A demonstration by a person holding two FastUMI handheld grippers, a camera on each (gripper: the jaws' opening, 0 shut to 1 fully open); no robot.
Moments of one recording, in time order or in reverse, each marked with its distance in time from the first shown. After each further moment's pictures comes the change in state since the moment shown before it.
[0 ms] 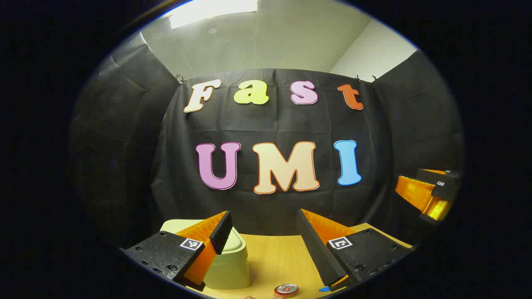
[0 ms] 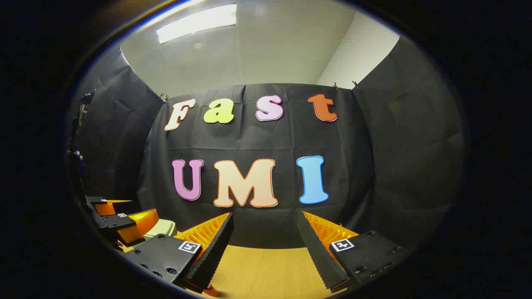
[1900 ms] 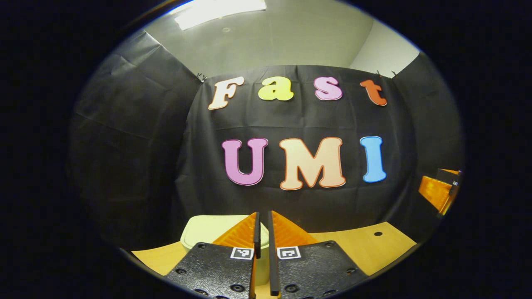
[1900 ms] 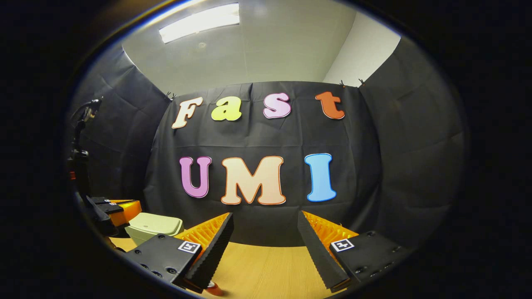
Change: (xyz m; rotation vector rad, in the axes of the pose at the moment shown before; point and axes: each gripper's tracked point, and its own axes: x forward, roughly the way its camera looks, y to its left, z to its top) left arm -0.007 0.062 -0.013 -0.008 0.040 0.187; right arm -0.002 0.020 -0.008 0.003 0.016 0.052
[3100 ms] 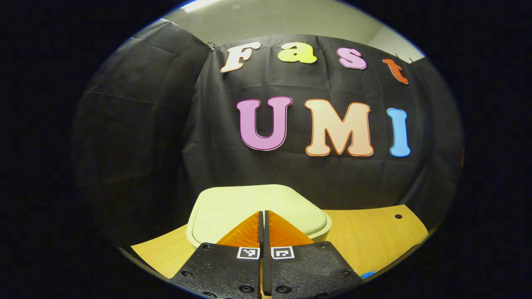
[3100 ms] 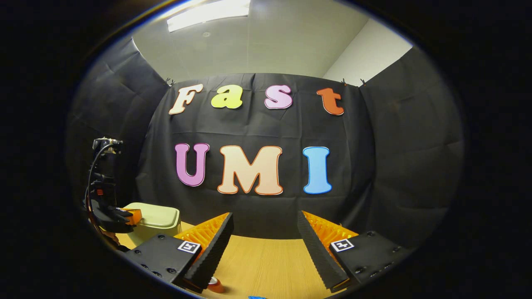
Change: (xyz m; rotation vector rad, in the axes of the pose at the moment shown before) left arm 0.057 0.068 -0.104 -0.016 0.223 0.038; right arm -0.009 0.027 -0.023 -0.069 0.066 -0.069
